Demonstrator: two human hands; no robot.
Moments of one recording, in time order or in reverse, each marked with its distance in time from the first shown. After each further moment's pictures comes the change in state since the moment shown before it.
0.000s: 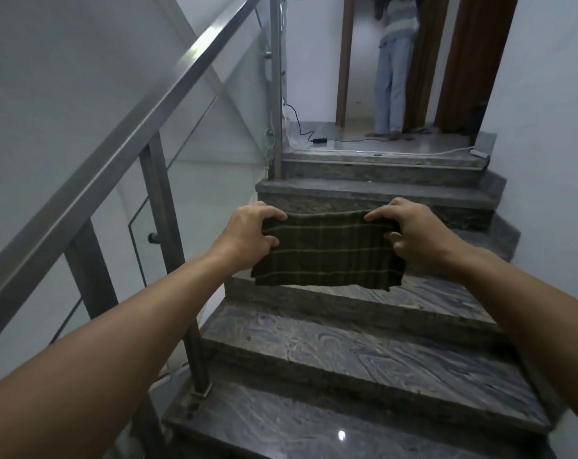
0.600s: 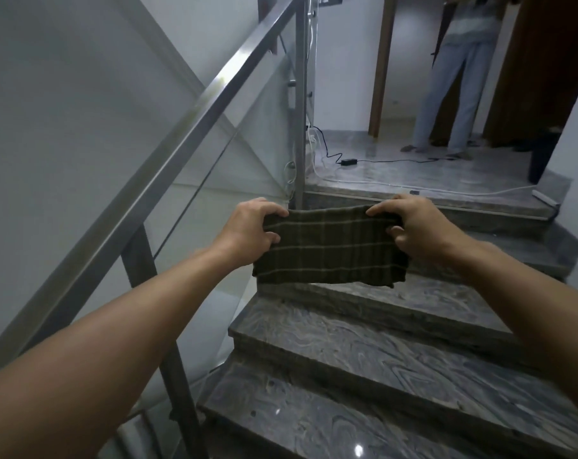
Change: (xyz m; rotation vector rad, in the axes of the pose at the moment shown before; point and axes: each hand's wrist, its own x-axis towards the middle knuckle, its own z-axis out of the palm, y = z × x) left_hand 0.258 -0.003 -0.067 0.074 0.062 -0.087; right_hand 0.281 0.050 -0.072 0.042 -0.033 -0.085
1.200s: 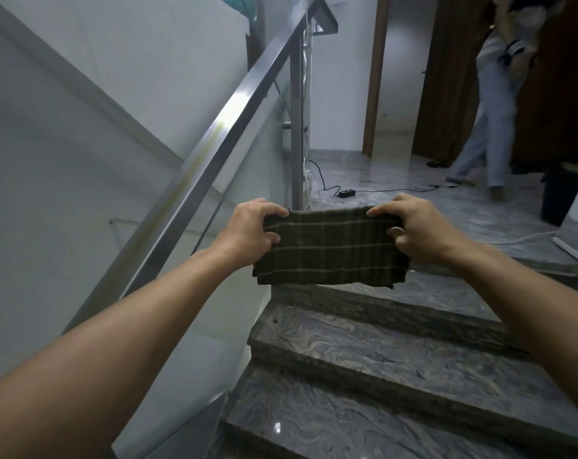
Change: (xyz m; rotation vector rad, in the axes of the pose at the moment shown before) left_hand 0.266 -0.037 -0.047 -0.006 0.009 0.053; right_hand 0.254 0.037 -0.048 -0.024 0.036 0.044
